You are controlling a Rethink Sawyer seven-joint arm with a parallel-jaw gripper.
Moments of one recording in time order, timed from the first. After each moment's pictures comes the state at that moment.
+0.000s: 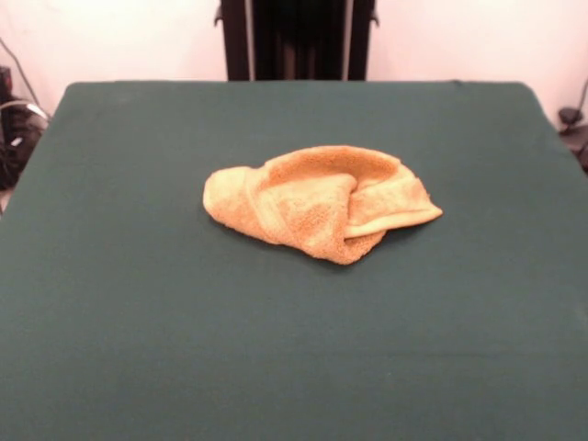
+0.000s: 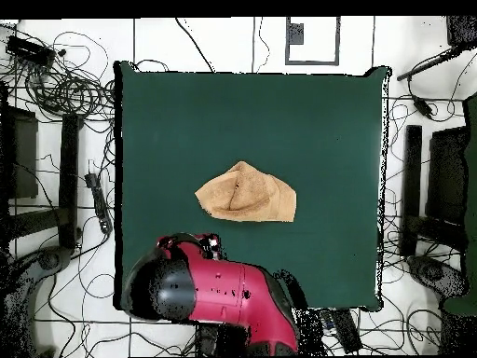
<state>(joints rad) 0.07 -1.04 -0.12 2.00 0.06 0.55 1.57</state>
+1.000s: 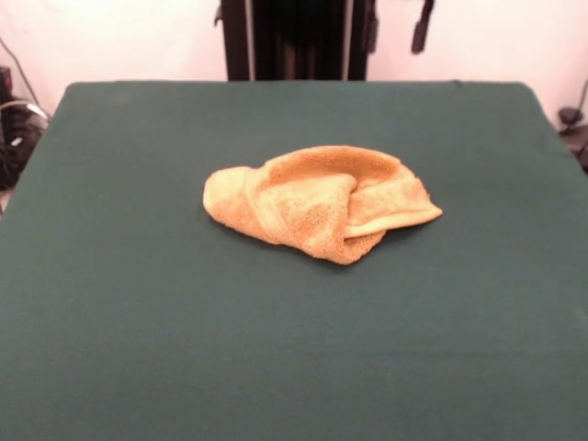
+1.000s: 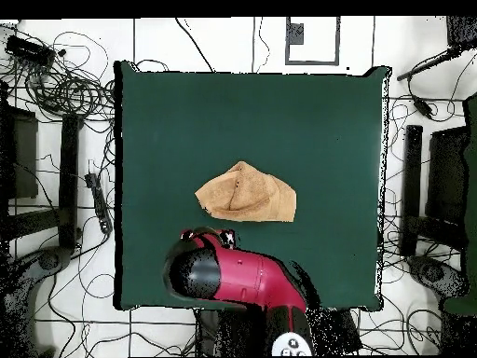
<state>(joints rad) -0.04 -0.87 -0.06 2.05 0.06 0.34 1.57</state>
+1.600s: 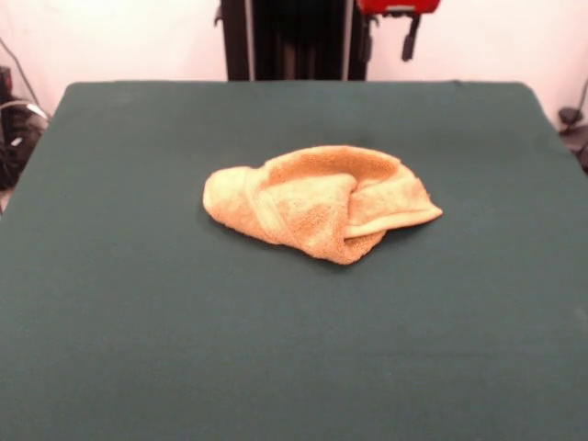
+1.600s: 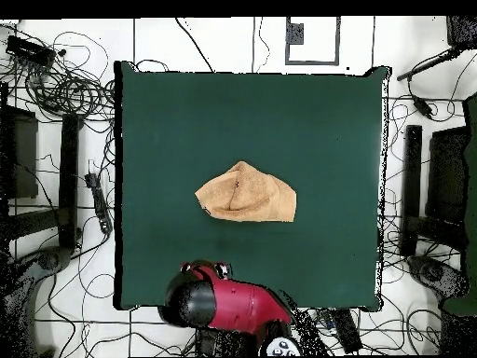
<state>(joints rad) -0.04 -0.80 -0.04 2.23 0.04 0.20 1.57</state>
